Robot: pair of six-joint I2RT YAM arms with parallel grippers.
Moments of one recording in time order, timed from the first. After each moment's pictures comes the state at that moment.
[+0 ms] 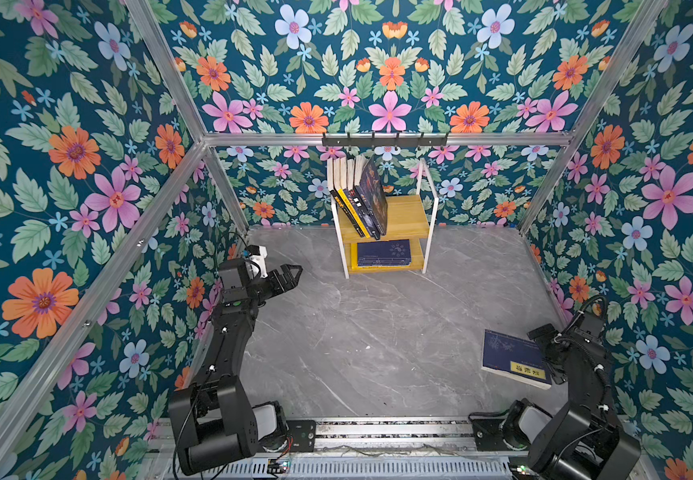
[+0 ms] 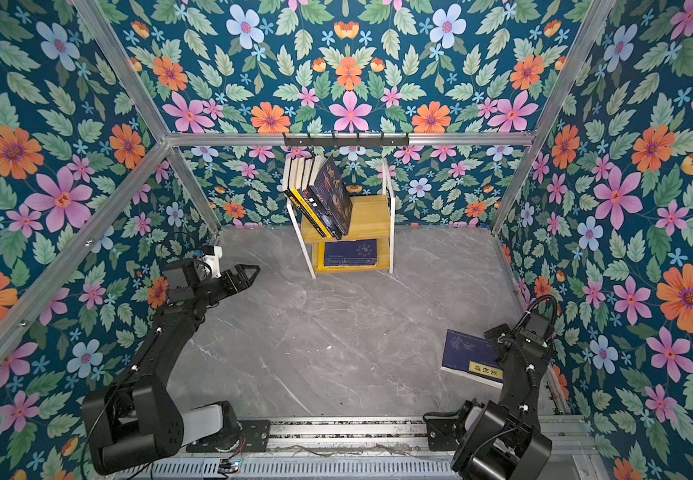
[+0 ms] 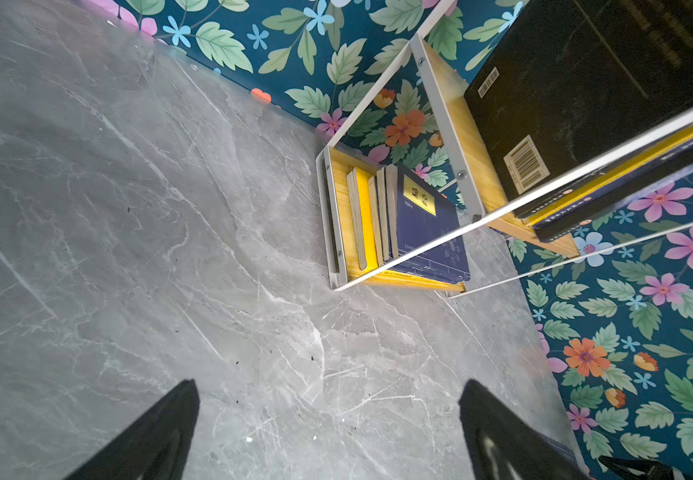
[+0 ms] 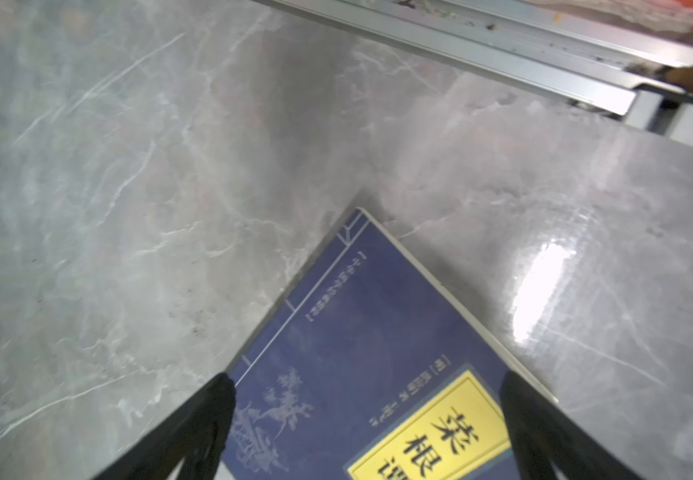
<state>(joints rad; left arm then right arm) 0.18 1.25 0.83 -0.13 0.63 -0.36 -0.67 1.01 0.56 -0.68 -0.07 0.61</state>
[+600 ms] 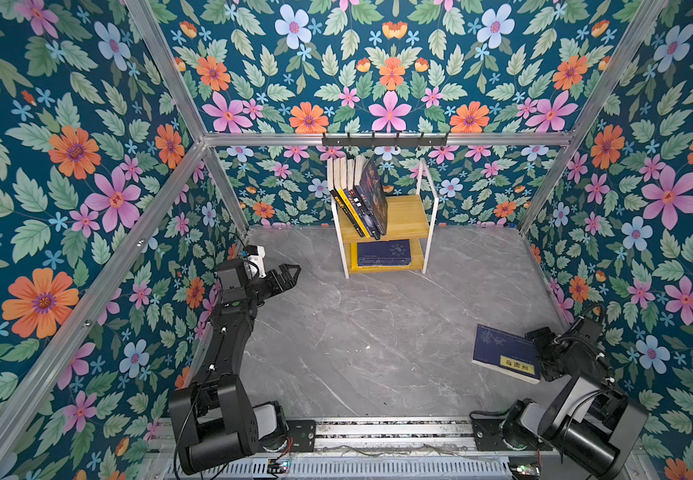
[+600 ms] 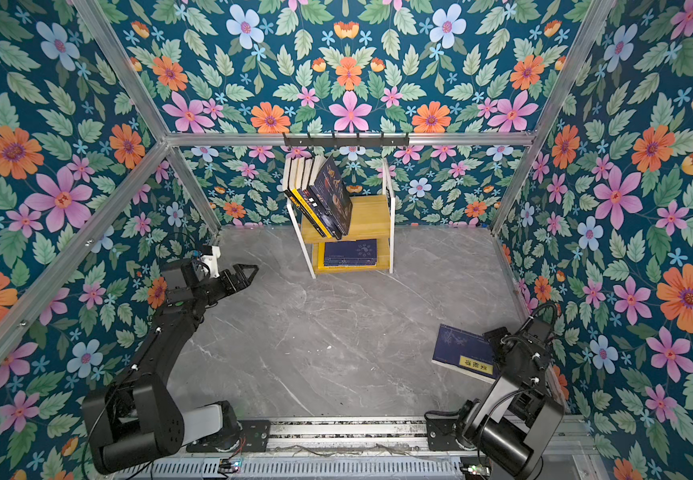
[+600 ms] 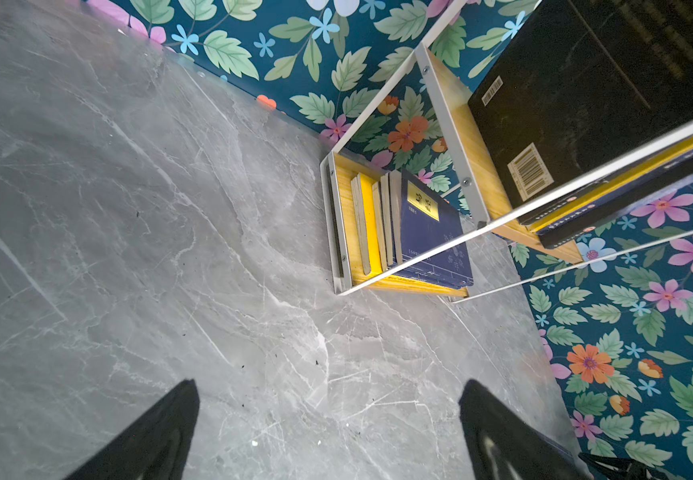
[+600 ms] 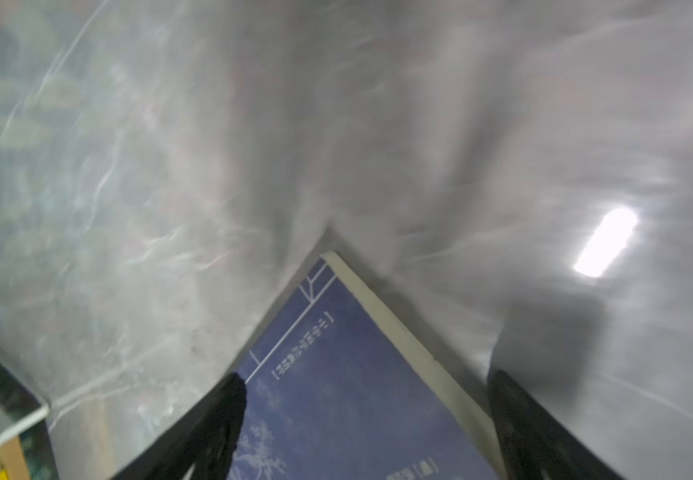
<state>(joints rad) 0.20 1.25 0.83 -0.11 0.63 -0.37 -0.65 1.20 0.52 -0.47 -0.29 0.62</state>
